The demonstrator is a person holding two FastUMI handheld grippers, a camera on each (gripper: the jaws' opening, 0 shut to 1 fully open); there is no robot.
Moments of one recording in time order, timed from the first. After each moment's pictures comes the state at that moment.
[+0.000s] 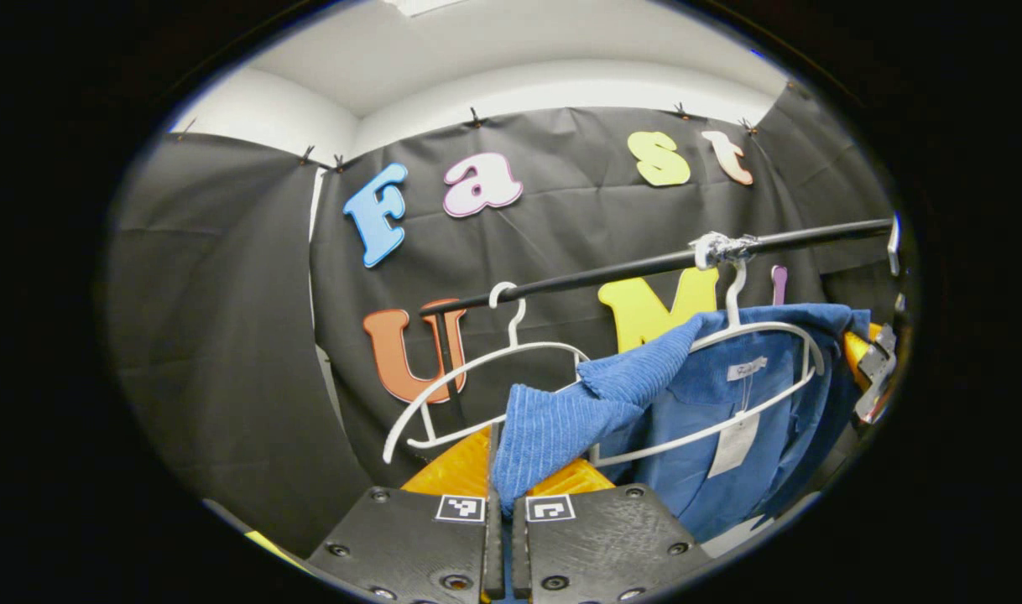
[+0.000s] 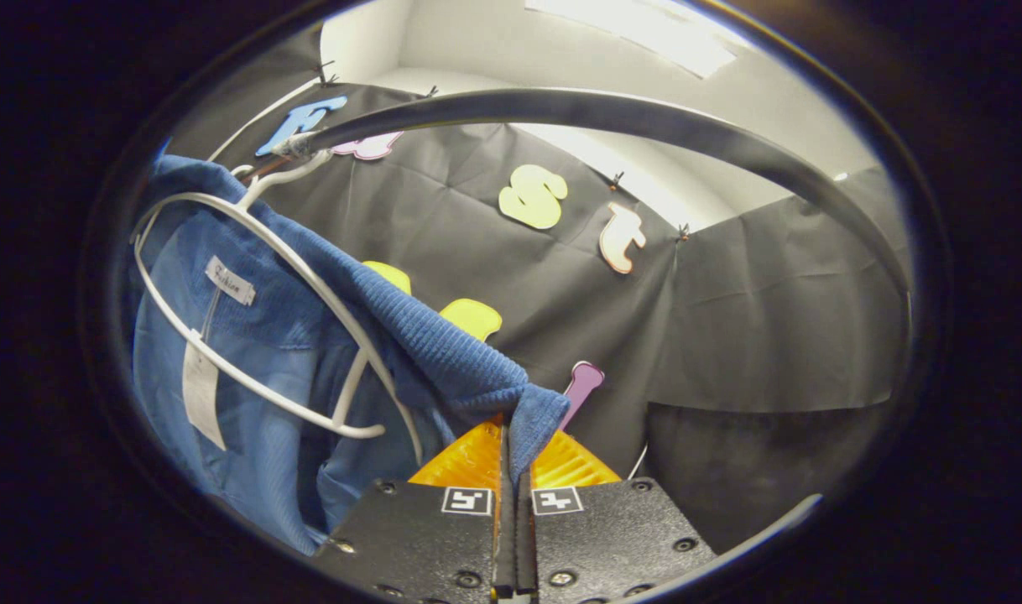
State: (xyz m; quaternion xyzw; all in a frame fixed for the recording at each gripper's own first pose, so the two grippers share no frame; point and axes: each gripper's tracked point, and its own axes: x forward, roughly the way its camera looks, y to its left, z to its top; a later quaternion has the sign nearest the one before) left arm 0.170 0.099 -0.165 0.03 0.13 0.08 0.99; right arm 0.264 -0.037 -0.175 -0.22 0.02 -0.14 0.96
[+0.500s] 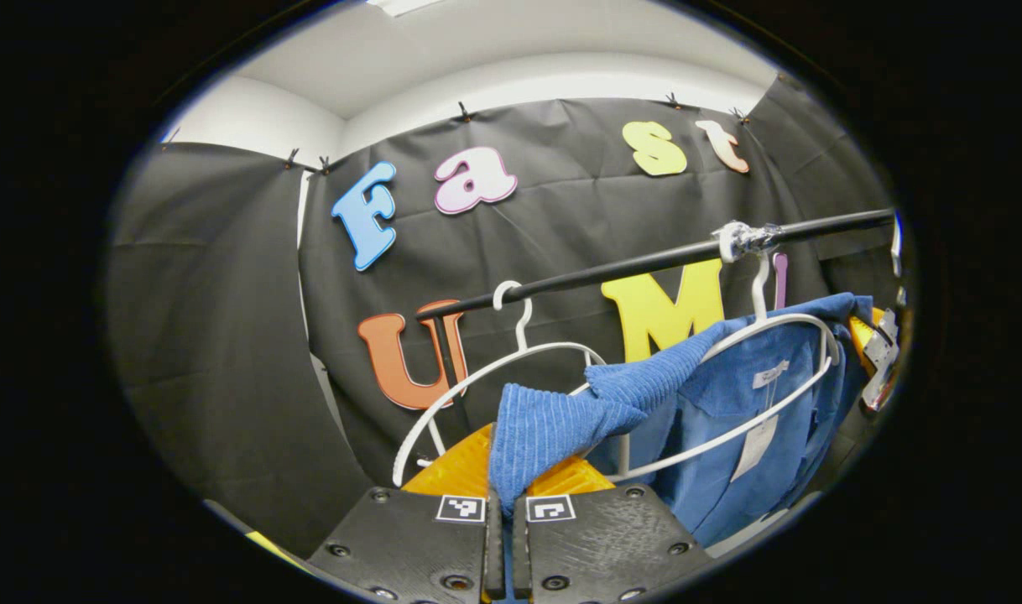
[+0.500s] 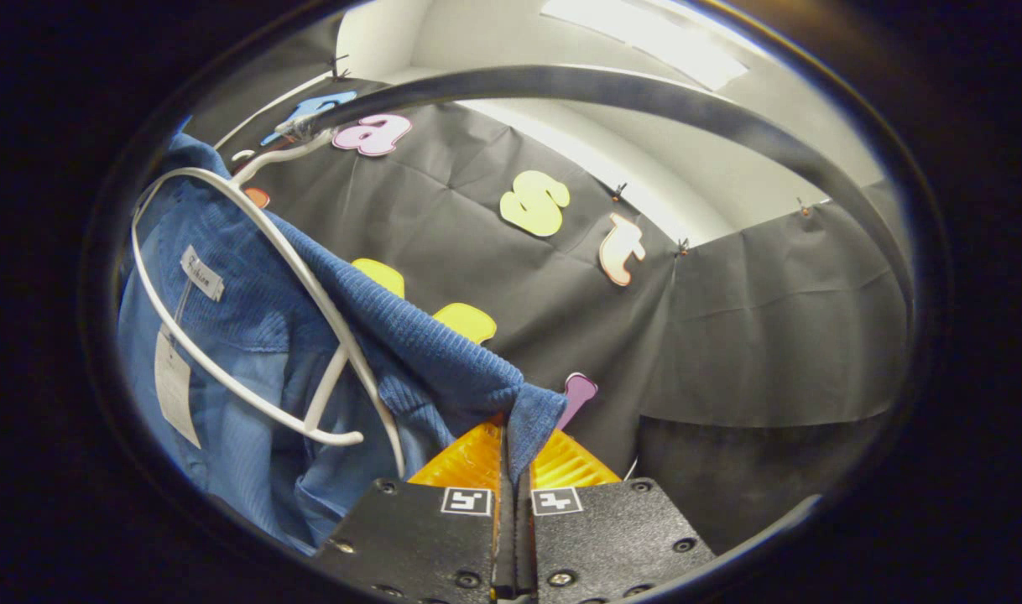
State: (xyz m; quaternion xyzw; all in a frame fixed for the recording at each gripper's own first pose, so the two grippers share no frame) left arm 0.197 0.115 -0.176 0.03 0.15 0.06 0.99; right arm 0.293 -0.040 -0.175 -0.24 0.02 -0.13 0.96
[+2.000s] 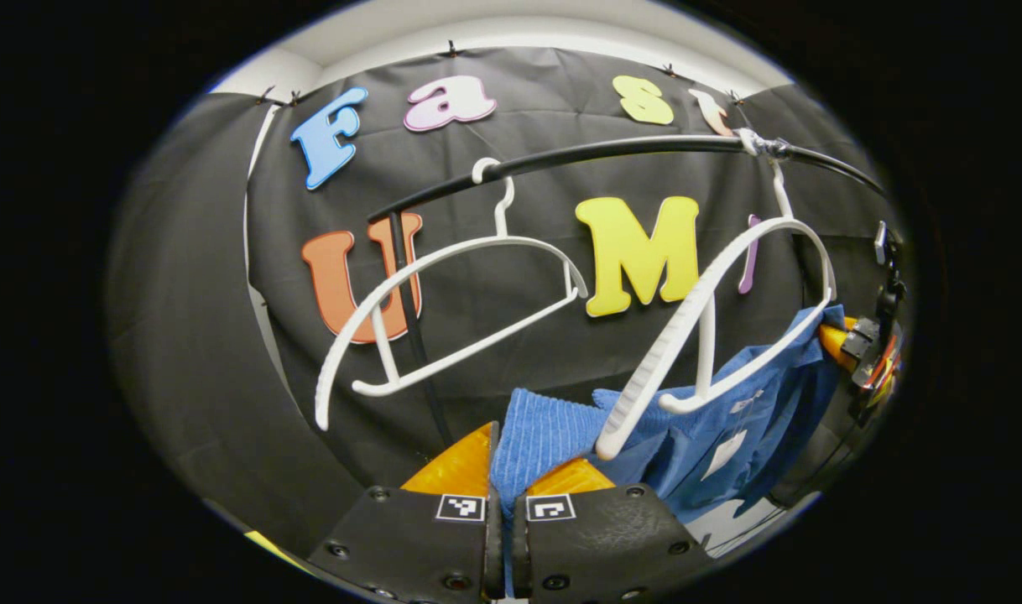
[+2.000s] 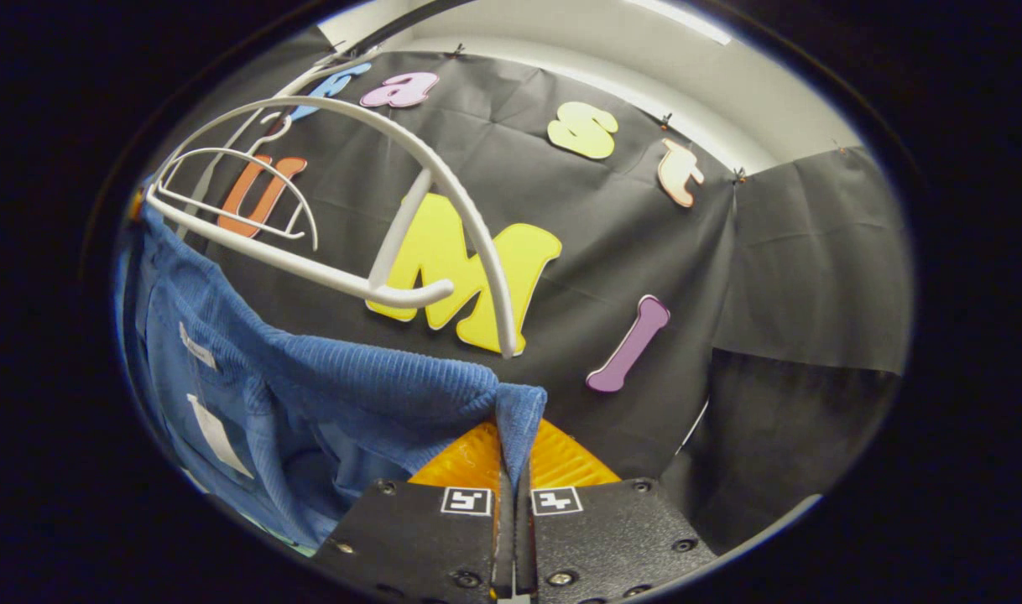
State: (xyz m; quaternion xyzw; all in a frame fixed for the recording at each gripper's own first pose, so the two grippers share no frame) left arm 0.195 0.117 -0.283 -0.02 0.24 -0.01 0.97; right arm 0.300 -0.032 -0.270 -0.18 0.16 -0.05 0.97
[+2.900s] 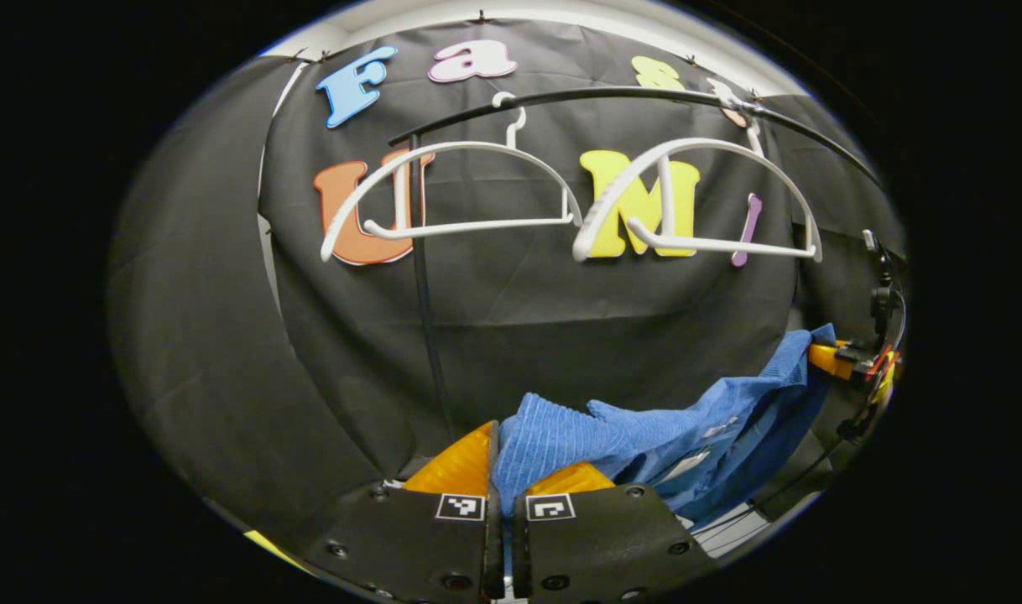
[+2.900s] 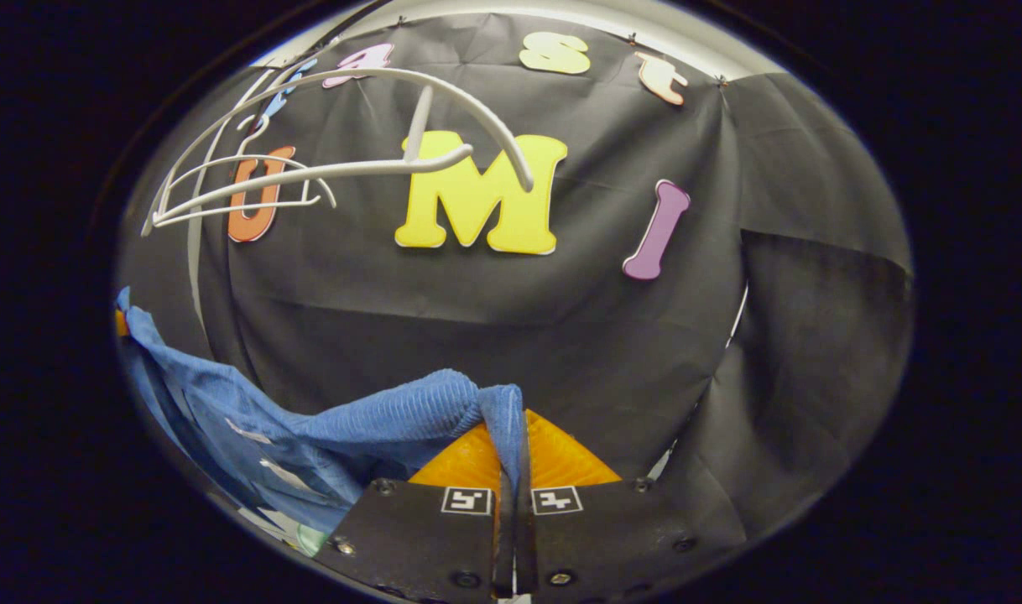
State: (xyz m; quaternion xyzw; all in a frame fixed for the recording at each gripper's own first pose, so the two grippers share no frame) left arm 0.116 0.098 -0.346 -0.06 0.32 -0.02 0.95; right arm 0.216 -0.013 -0.331 -0.06 0.32 -0.04 0.94
